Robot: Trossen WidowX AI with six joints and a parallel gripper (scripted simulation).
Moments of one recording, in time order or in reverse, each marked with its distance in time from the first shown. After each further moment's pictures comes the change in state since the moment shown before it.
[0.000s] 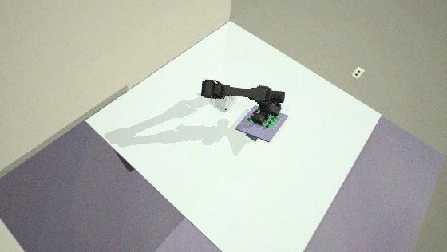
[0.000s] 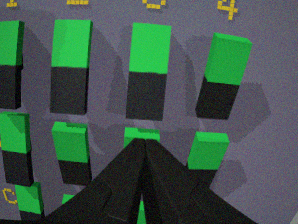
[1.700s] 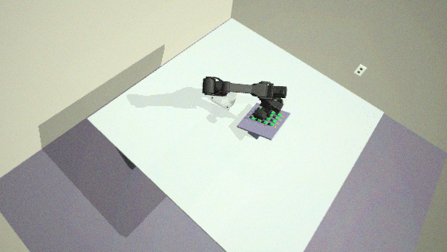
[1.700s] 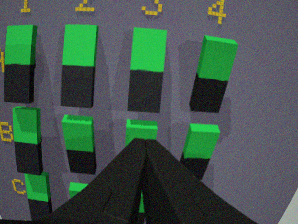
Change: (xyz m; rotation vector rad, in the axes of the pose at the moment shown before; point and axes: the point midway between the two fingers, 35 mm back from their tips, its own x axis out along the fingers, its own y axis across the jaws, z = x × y) arm -0.013 0.000 0.002 0.003 -0.007 0.003
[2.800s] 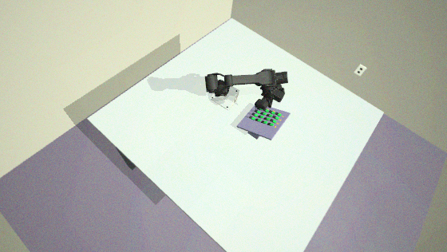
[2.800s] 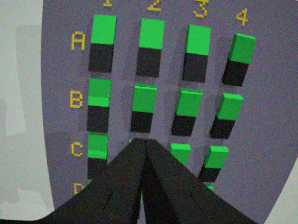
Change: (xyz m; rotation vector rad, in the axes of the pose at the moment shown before) arm -0.047 0.030 -0.004 -0.018 -0.015 0.011
